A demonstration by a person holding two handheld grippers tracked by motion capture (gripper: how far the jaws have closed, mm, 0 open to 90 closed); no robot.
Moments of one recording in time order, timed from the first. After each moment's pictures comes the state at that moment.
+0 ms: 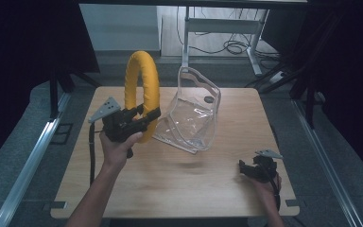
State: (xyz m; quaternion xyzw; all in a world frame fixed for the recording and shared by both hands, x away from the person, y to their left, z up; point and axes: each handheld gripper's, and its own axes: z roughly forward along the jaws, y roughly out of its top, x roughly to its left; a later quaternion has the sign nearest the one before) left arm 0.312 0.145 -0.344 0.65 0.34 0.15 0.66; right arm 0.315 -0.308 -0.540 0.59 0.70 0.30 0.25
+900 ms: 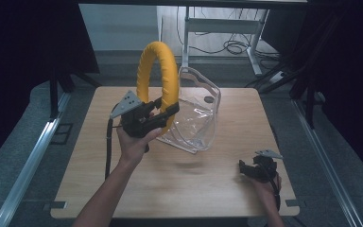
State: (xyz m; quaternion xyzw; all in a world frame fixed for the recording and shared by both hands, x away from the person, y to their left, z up) left arm 0.314 0.099 -0.323 0.66 0.31 0.18 0.66; right arm 0.315 -0.309 -0.540 0.59 0.70 0.30 0.25
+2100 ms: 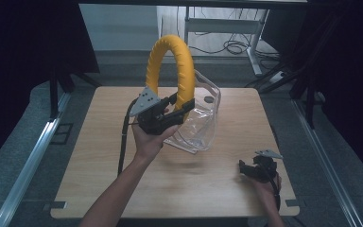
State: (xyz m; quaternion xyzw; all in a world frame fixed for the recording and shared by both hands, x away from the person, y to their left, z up) left arm 0.317 0.060 -0.312 0.66 0.30 0.20 0.66; right arm 0.315 -0.309 -0.540 0.59 0.70 0.30 0.25
